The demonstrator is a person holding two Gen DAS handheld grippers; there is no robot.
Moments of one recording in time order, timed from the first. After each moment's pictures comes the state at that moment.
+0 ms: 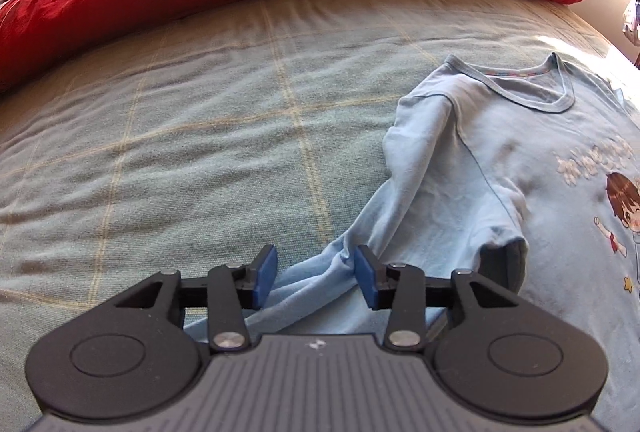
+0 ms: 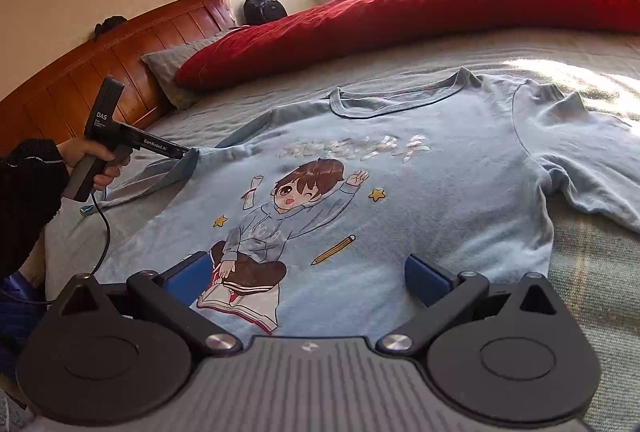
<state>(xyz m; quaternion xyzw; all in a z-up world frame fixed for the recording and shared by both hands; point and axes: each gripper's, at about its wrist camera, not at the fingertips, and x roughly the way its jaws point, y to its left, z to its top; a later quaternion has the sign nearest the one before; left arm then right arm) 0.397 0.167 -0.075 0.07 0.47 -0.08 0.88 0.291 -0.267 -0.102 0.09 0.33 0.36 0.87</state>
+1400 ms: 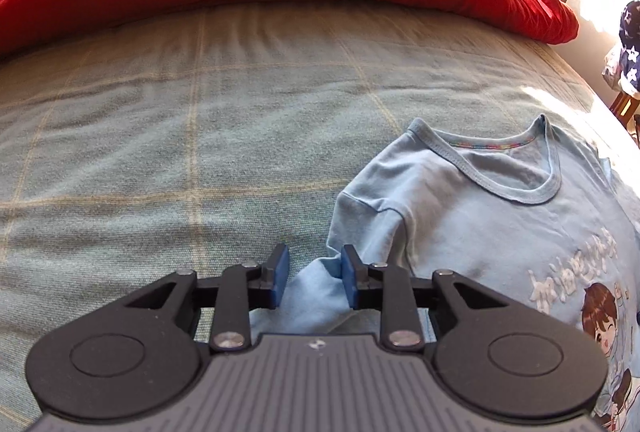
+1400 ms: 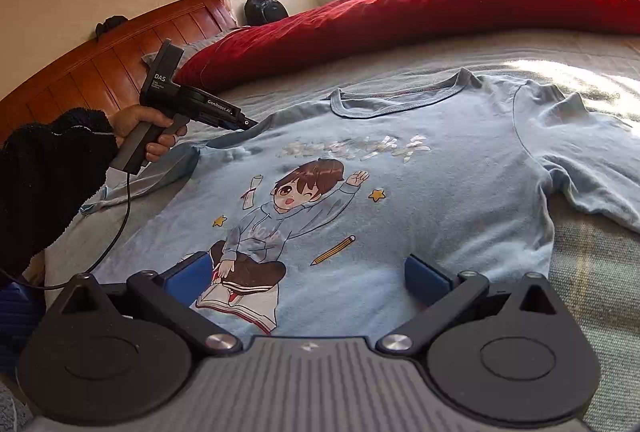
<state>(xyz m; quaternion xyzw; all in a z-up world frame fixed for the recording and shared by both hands) 0.471 0.116 -0.087 0.00 0.46 -0.13 0.88 0.290 -0.268 -0.102 0.08 0.33 0.36 0.87</state>
